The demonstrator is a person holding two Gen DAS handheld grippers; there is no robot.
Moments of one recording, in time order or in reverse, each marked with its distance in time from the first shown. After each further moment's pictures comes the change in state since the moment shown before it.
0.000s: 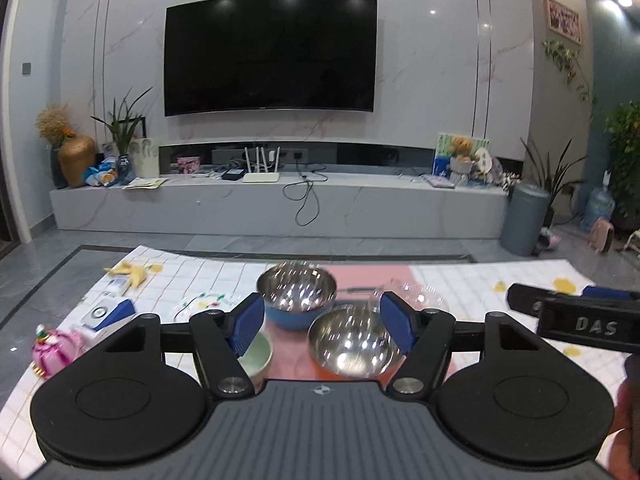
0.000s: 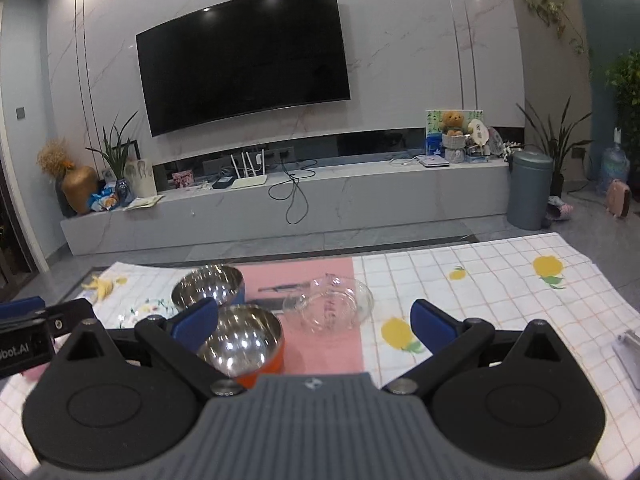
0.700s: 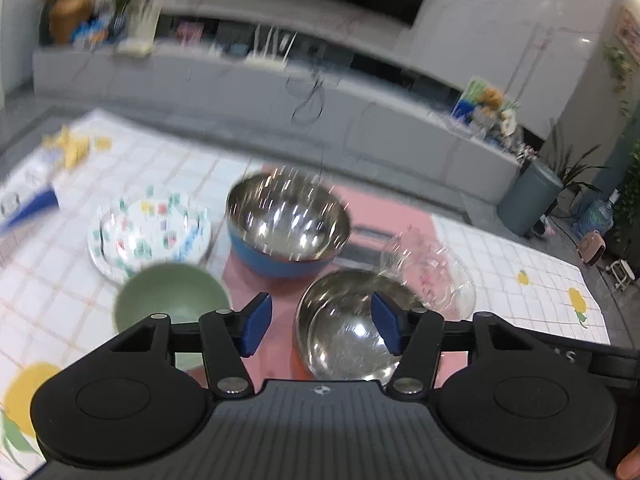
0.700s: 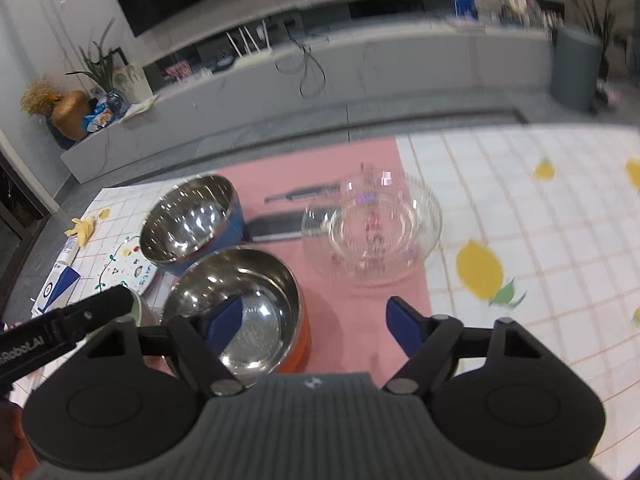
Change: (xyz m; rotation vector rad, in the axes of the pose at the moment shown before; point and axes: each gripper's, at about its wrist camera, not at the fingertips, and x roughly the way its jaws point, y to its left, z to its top) left arm 0.155 0.055 -0.018 -0.289 0.334 -0.093; right arm 0.185 0.003 -0.004 0.111 0.439 0.084
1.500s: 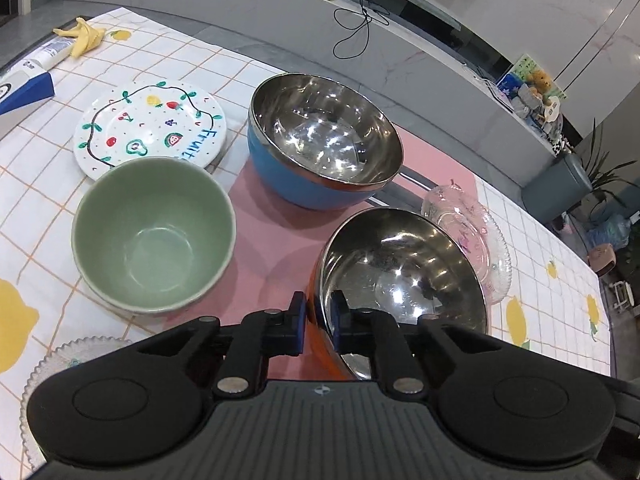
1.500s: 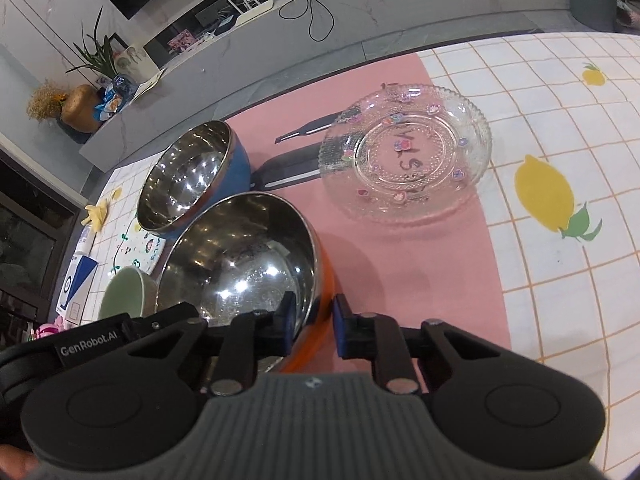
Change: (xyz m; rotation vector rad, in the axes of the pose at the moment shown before) left arm 0.045 0.009 -0.011 -0.148 0.155 0.038; right arm 0.054 -0.010 -0.011 0.109 0.151 0.122
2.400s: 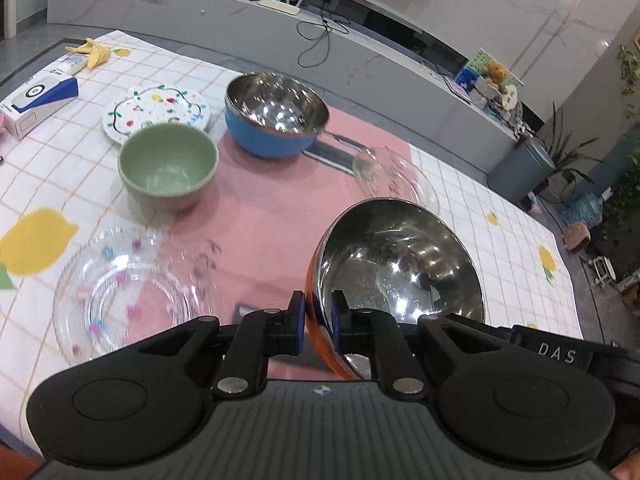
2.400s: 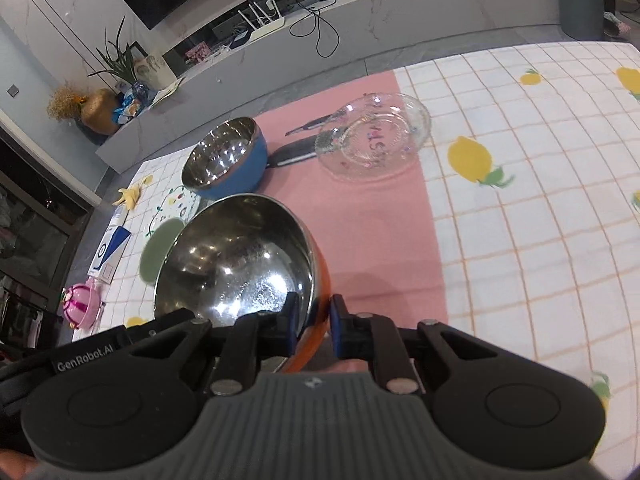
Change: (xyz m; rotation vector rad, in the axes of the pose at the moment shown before) left arm -0.091 -0.032 -0.081 0.073 -0.034 -0.057; right arm -0.112 -0.021 -0.066 -0.024 -0.036 0.026
